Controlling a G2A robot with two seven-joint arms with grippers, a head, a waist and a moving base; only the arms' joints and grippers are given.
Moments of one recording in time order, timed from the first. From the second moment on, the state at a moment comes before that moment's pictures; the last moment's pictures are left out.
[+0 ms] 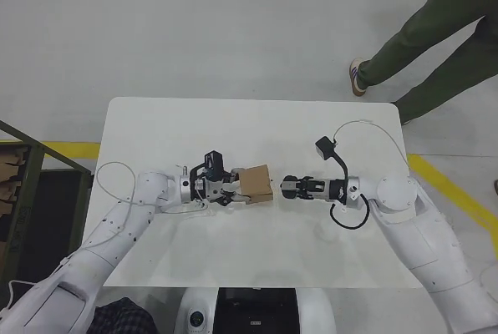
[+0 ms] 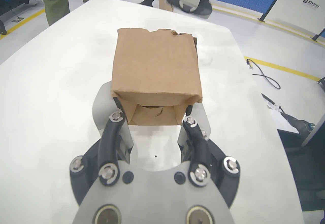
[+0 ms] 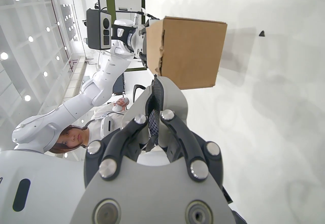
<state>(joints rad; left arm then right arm) 1.01 -1.04 -0.91 -1.17 1.40 -0.96 0.37 -1.08 -1.06 1.06 -1.47 0.24 -0.11 1.03</state>
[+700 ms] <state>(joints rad) 1.02 -1.04 -0.91 -1.15 1.47 -0.96 0.44 -1.12 -1.05 1.10 -1.47 0.21 -0.16 0.99</state>
